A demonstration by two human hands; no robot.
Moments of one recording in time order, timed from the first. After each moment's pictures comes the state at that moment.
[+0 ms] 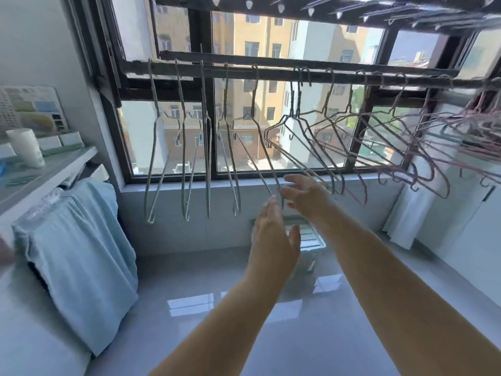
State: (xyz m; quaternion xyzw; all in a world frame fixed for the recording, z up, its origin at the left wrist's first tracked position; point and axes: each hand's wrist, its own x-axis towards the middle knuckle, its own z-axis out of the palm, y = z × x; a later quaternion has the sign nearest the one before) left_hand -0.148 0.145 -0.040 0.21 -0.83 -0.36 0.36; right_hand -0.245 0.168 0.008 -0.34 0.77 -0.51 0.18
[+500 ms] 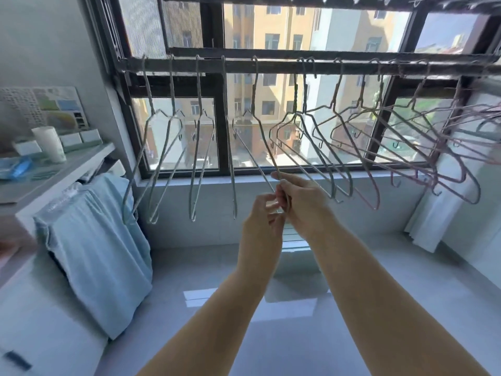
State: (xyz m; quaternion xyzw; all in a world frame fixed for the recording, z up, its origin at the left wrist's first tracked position) left_hand -0.177 0.134 -0.048 0.23 -0.74 -0.46 0.43; right_hand -0.260 0.163 -0.003 -0.22 0.52 -0.75 0.34
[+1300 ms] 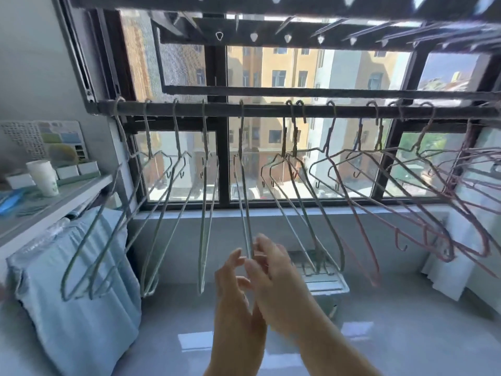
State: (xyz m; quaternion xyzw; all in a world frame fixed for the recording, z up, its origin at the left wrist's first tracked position) left_hand -0.200 0.118 -0.067 0.29 -0.71 -0.42 0.49; right_hand -0.251 0.160 -0.001 -0.42 0.72 -0.51 0.21
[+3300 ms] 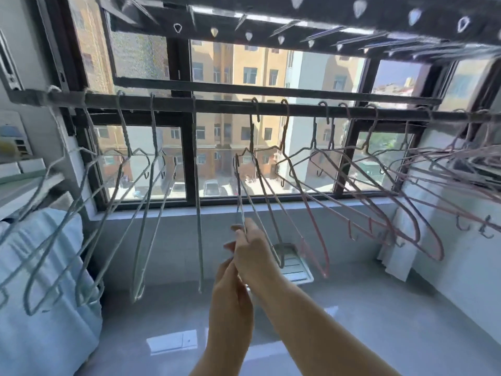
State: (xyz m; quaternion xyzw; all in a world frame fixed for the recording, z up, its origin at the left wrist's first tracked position) left_hand -0.251 0.137 -0.082 0.27 -0.74 -0.42 0.46; right_hand -0.316 0.137 -0.023 -0.32 0.69 -0.61 0.22
